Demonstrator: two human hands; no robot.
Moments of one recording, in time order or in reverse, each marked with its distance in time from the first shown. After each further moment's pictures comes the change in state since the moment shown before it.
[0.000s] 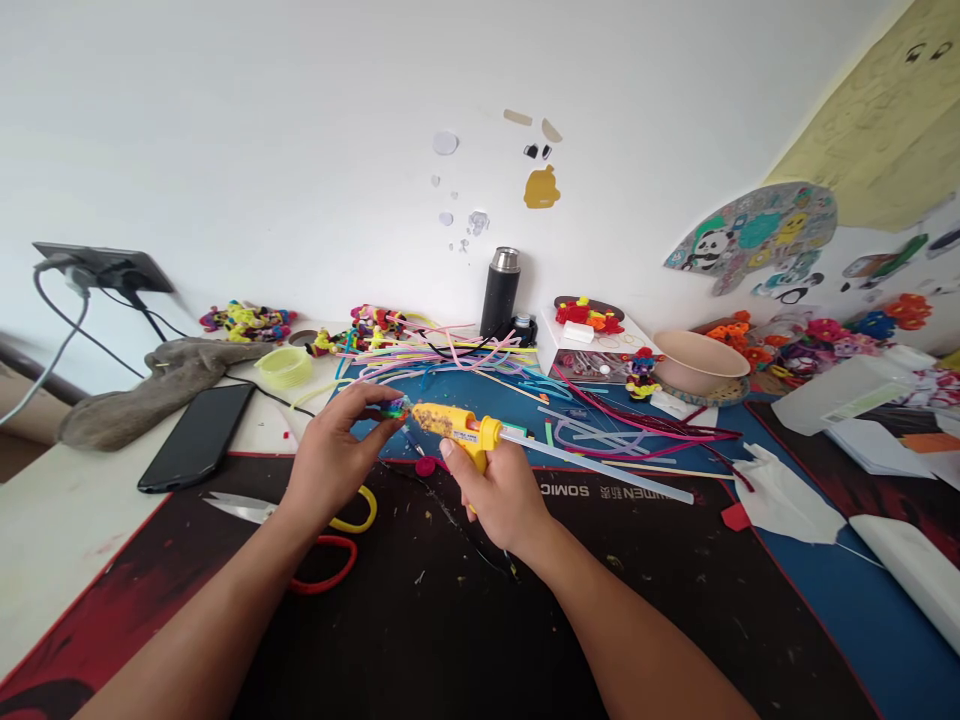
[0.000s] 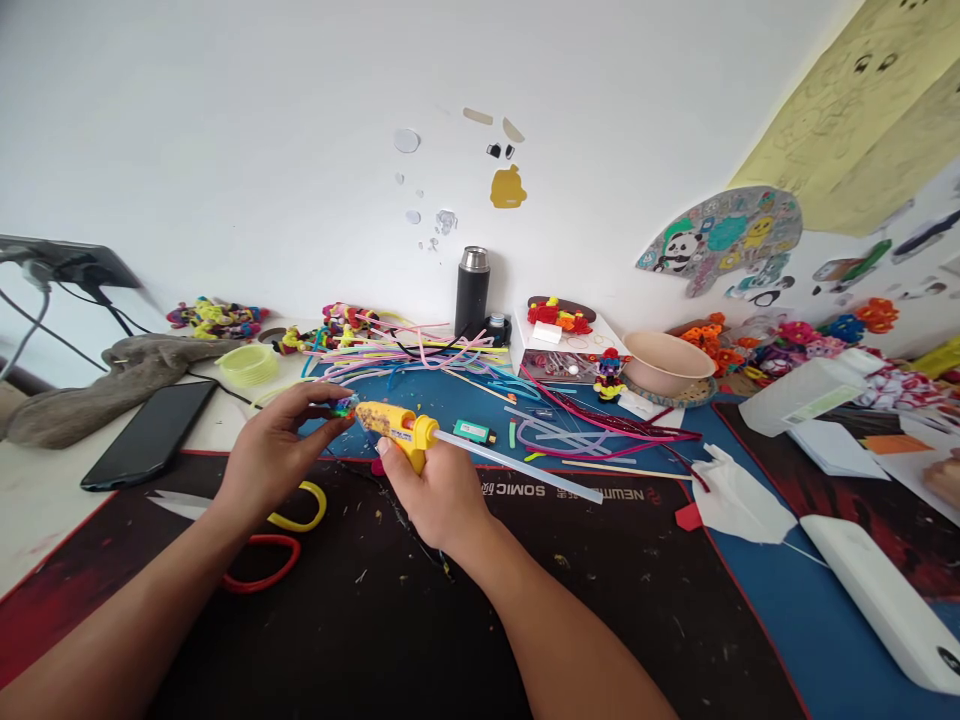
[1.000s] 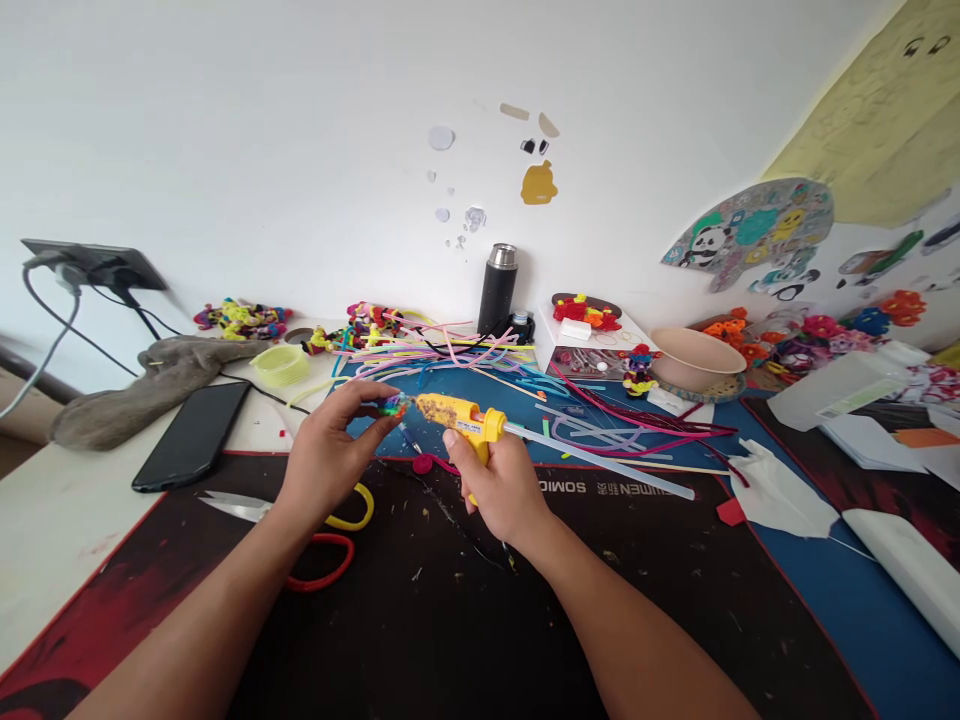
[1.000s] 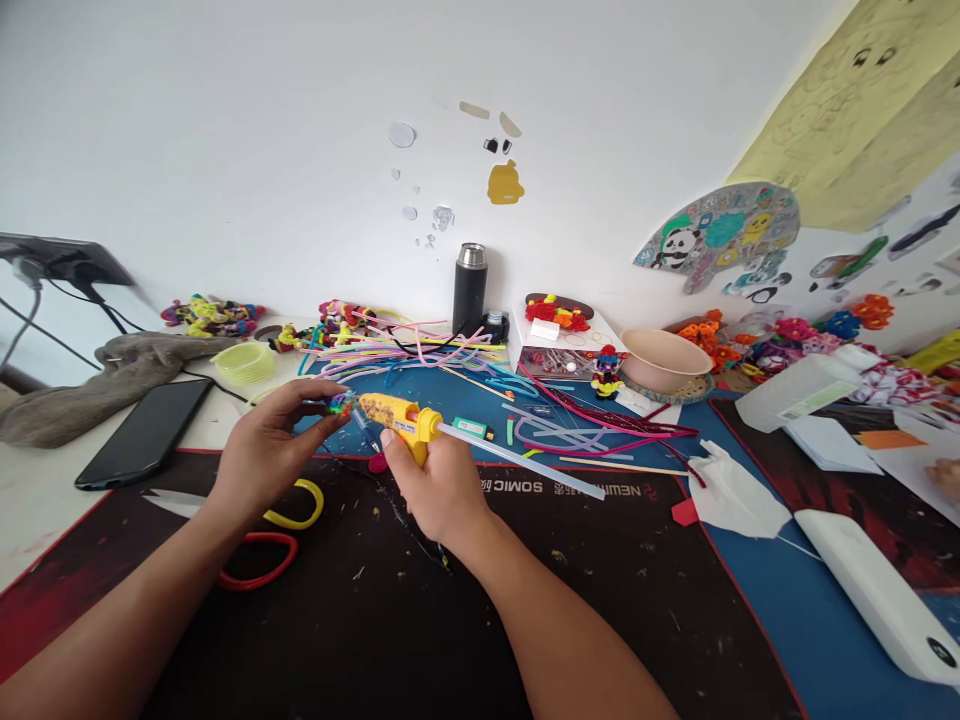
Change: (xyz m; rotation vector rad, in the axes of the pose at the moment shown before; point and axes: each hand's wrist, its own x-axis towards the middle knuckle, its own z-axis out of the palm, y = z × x) left_hand -0.001 0.001 -0.001 -0.021 0.002 0.012; right_hand 0.003 0.001 -0.001 0.083 0.019 0.019
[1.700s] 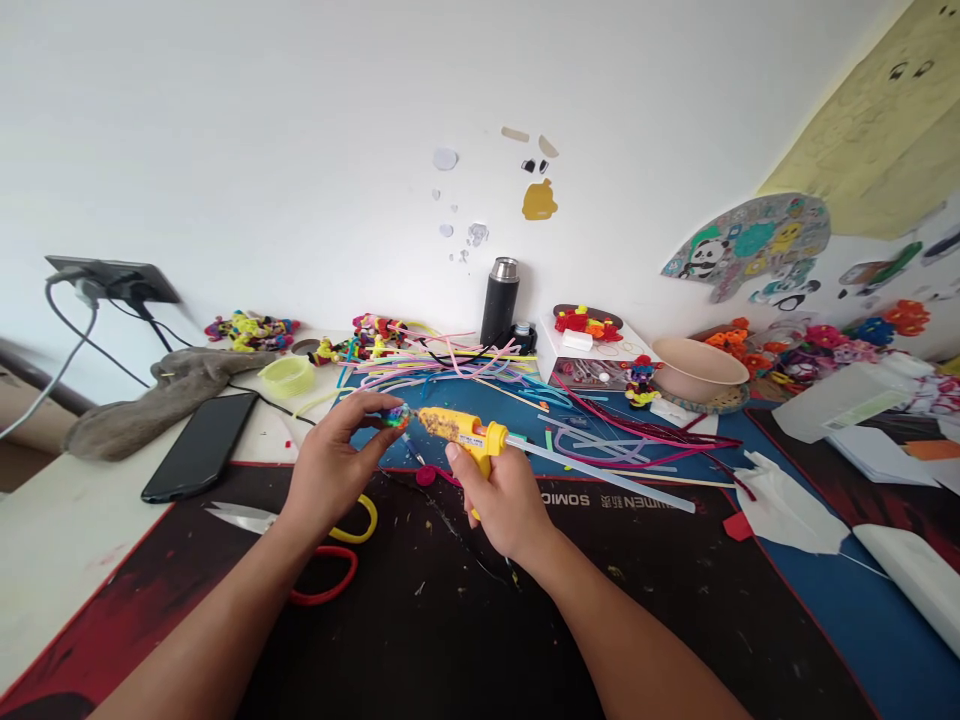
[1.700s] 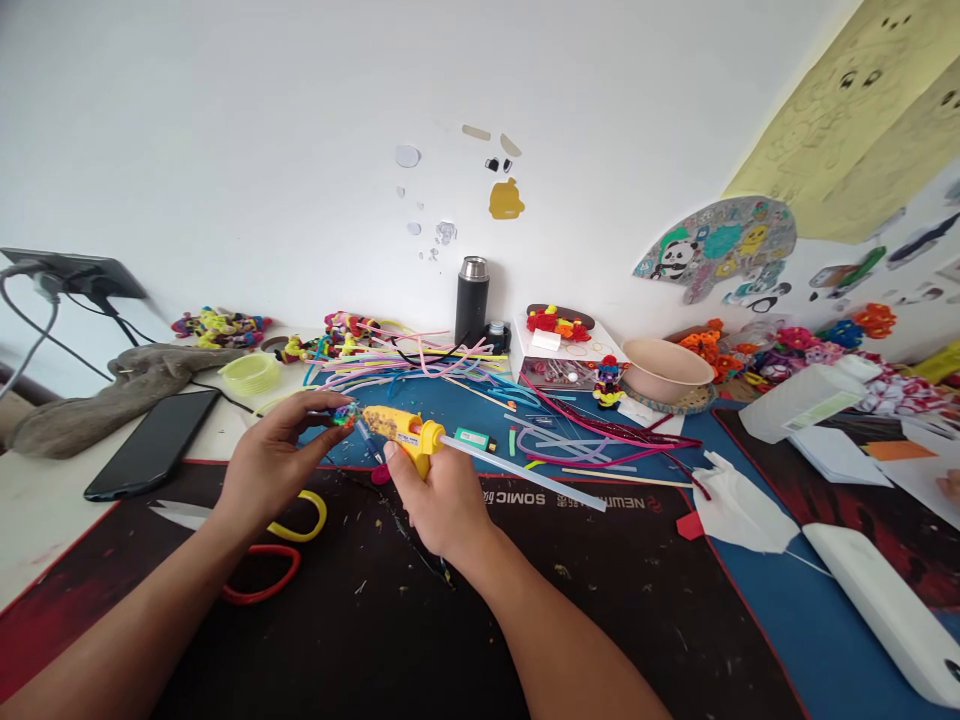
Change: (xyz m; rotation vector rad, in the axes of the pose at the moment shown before) left_hand 0.000 -0.005 0.000 0.002 0.010 0.007; right_hand 0.000 -0.003 0.000 0.001 -0.012 -0.005
